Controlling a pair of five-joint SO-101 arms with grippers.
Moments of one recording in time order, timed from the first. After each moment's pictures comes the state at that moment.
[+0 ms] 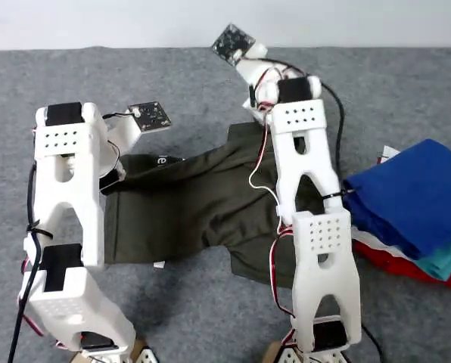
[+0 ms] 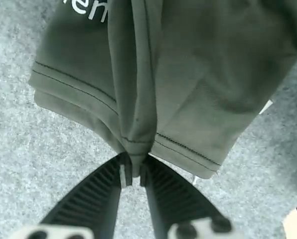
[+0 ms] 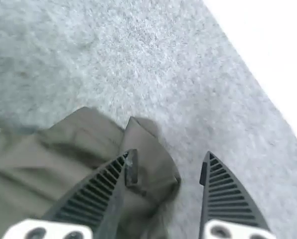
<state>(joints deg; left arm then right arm) -10.0 13.8 -8.7 98.9 -56.1 -12.6 55.2 -67.5 72.4 40.0</state>
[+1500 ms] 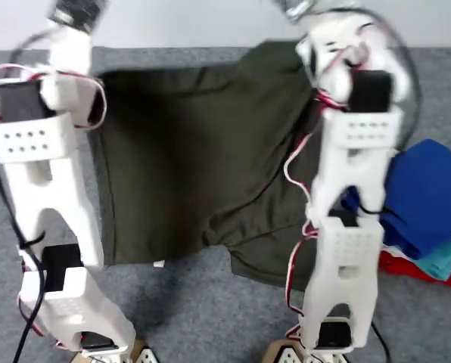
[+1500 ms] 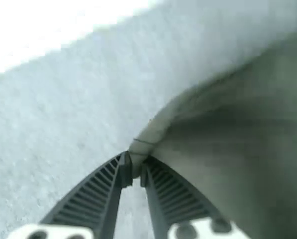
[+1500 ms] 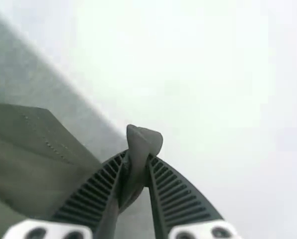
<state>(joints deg) -10.1 13.7 -51.7 99.3 -13.0 -3.3 37.9 -93.1 81.4 43.5</state>
